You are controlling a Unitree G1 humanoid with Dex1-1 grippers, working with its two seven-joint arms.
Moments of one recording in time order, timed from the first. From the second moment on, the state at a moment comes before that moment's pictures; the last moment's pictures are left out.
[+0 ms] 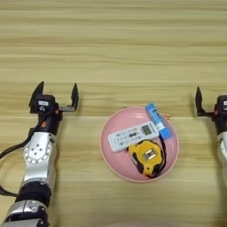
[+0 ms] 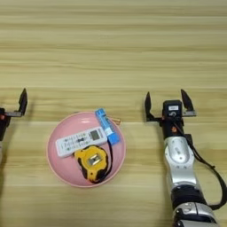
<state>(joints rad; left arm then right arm) -0.22 0.16 0.17 0.70 -0.16 -0.69 -0.22 -0.26 -0.21 -0.15 0.76 0.00 -0.70 0.03</state>
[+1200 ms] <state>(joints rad) -0.34 0.17 0.19 0.94 -0.13 -0.86 -0.25 -0.32 -0.20 -0.19 0.90 0.10 -0.80 0.14</state>
